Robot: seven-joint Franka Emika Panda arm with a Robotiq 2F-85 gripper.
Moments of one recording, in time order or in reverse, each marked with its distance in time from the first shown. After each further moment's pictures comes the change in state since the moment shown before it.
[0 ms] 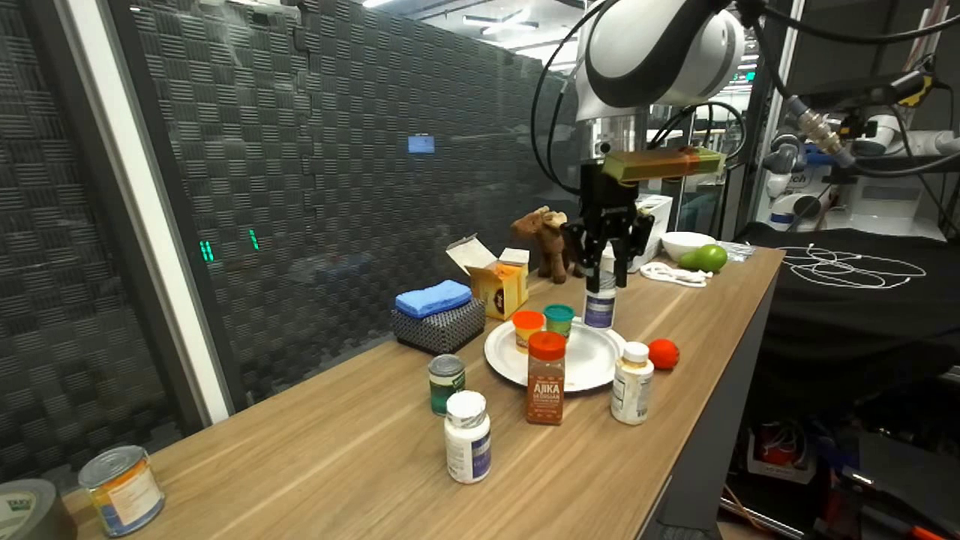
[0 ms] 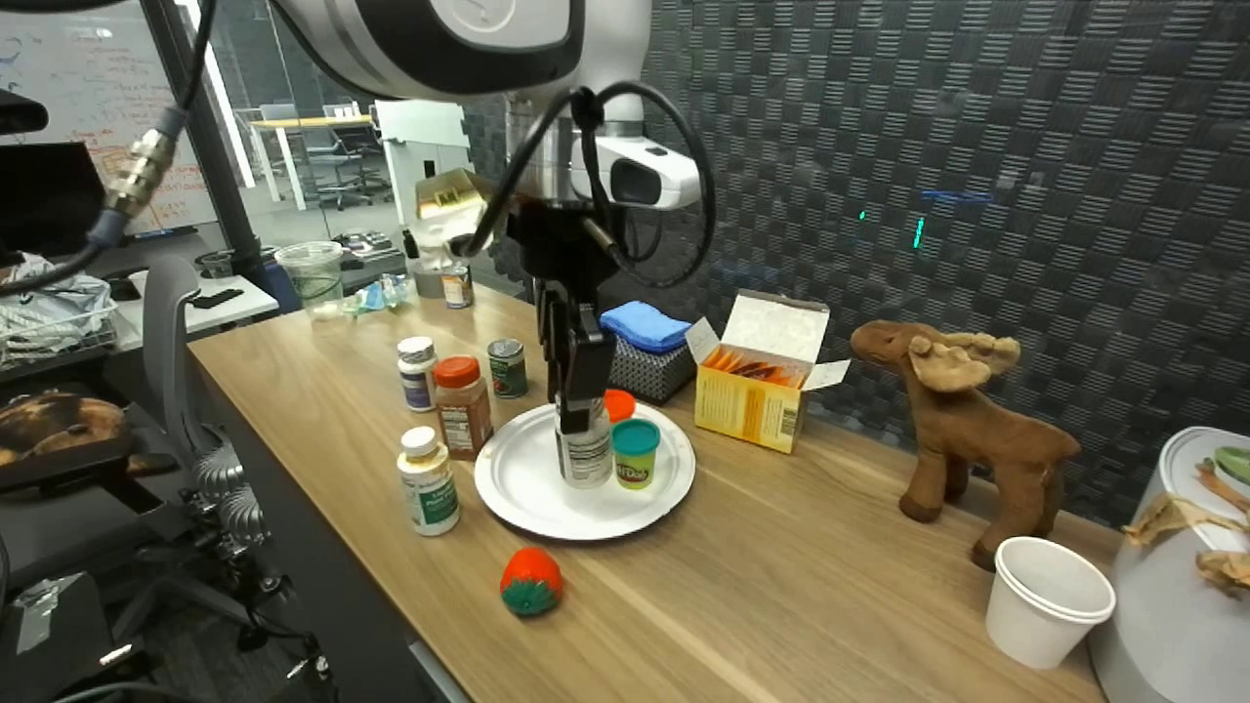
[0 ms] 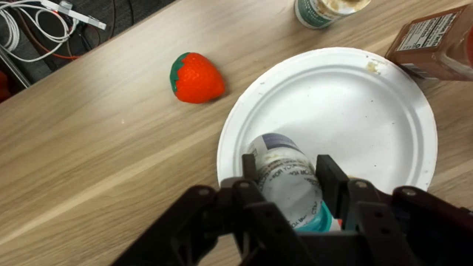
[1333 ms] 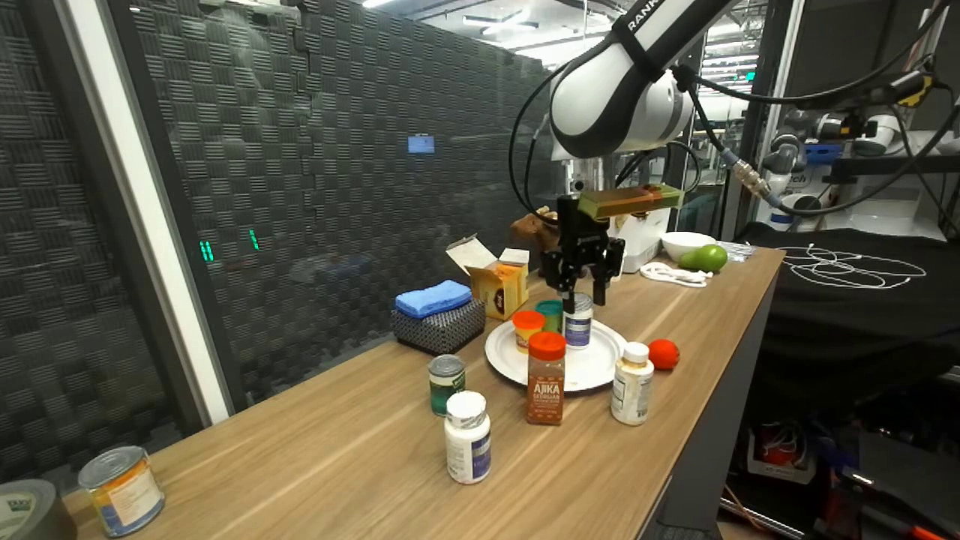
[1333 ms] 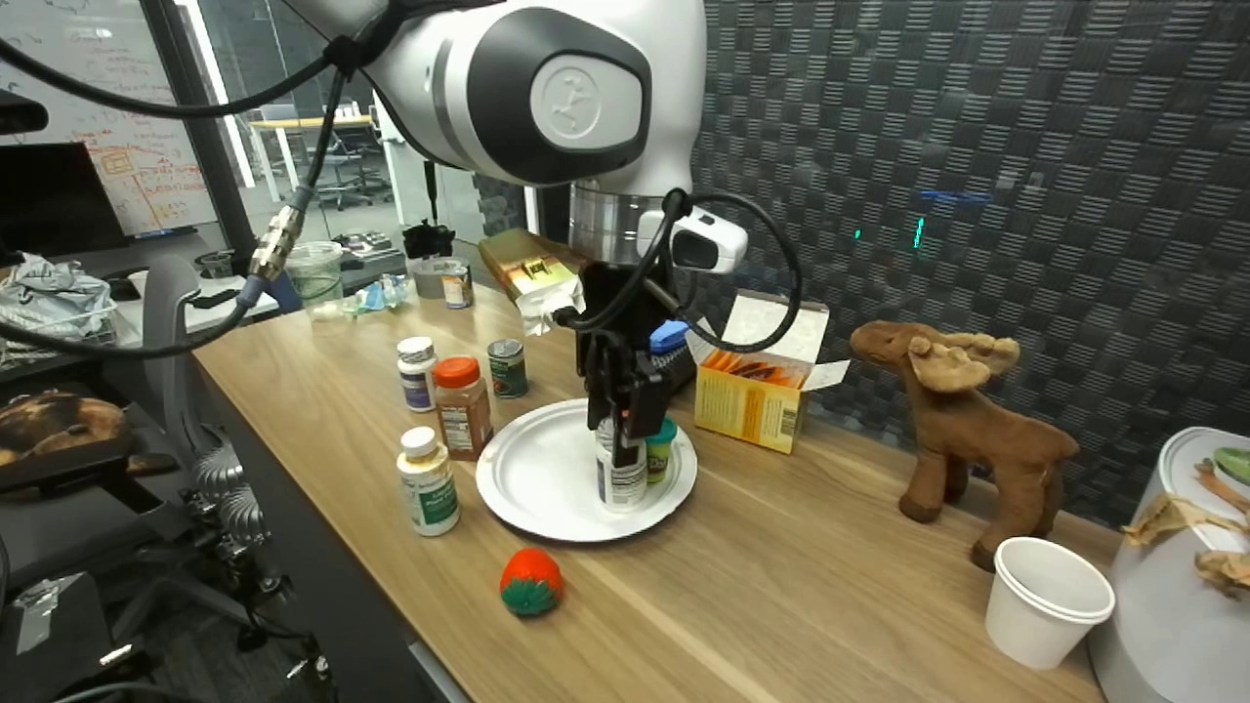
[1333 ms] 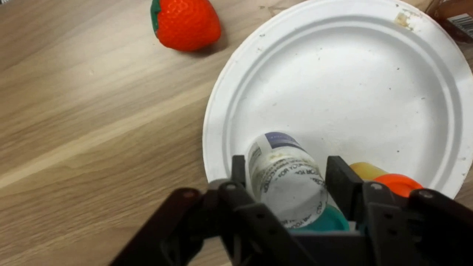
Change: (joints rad) arm 0.001 0.185 -0.014 0.129 0.010 0.041 -0.093
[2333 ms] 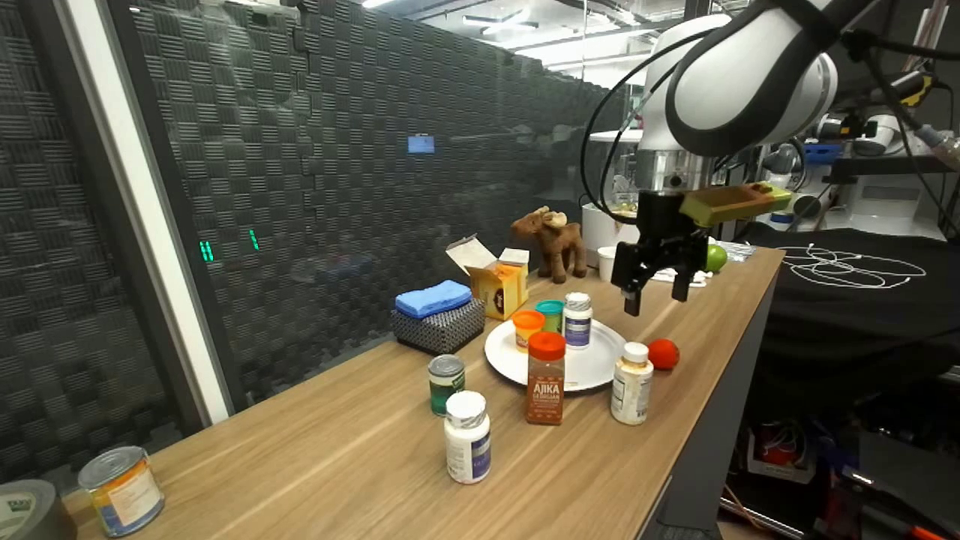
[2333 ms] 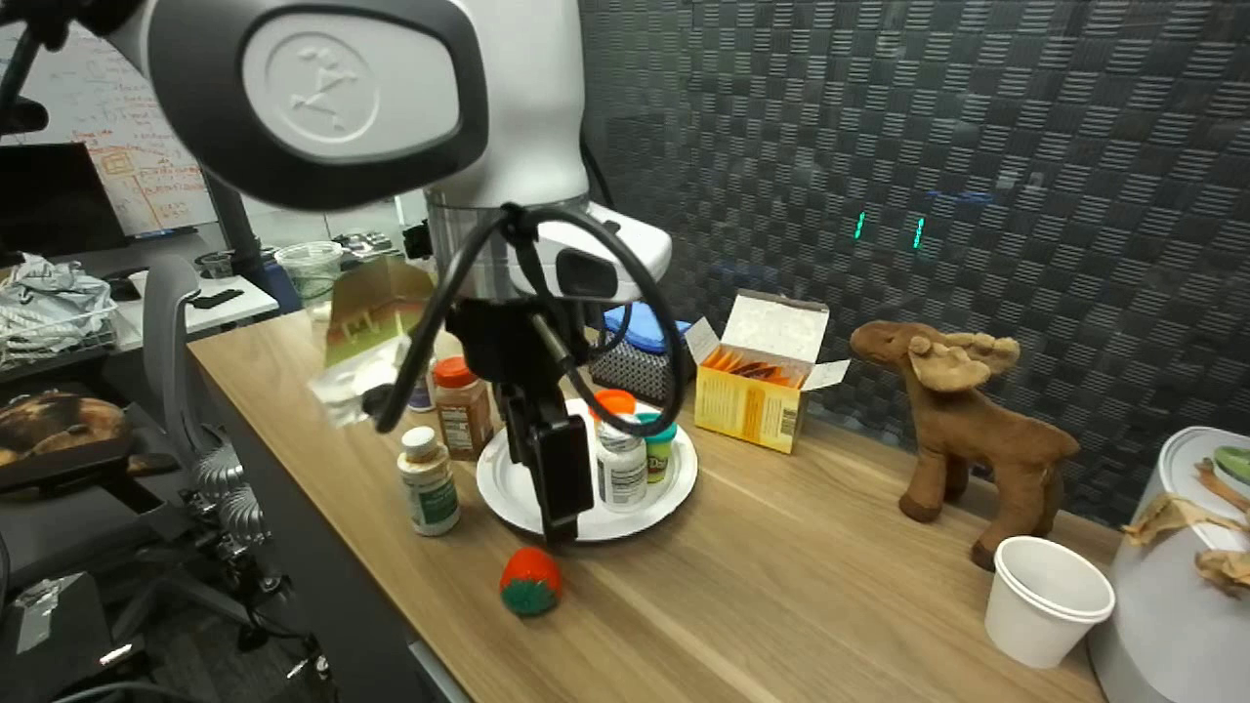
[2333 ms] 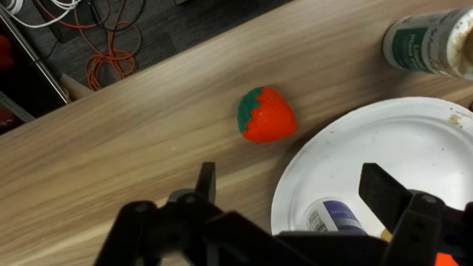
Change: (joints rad) arm -0.026 -0.319 -0.038 -0.427 -0.075 0.206 -0.022
